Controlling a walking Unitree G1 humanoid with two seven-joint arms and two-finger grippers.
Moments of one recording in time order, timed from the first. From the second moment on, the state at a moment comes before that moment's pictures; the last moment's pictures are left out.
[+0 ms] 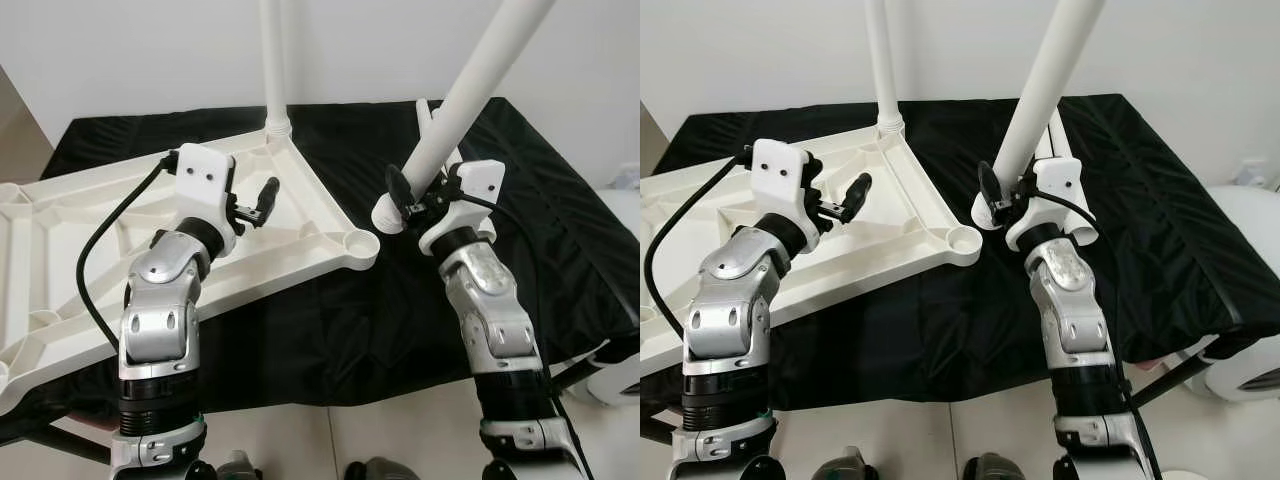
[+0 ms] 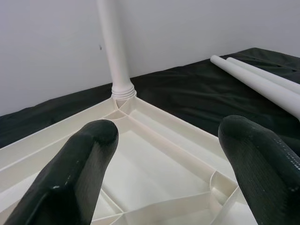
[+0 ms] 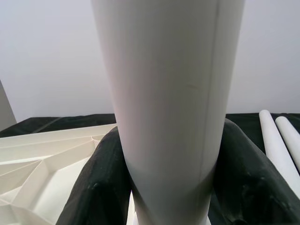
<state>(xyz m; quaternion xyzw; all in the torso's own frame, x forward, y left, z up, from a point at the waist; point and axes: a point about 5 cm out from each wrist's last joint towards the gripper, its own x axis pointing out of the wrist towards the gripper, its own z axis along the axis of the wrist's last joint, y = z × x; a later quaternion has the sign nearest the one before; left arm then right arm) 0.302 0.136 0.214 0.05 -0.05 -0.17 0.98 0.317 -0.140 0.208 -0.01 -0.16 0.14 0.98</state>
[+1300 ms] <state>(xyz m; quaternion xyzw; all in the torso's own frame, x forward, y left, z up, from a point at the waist) 0.293 0.088 0.173 0.14 -0.01 -0.38 0.92 0.336 -0.140 0.203 -0.04 -0.15 0.12 0.98</state>
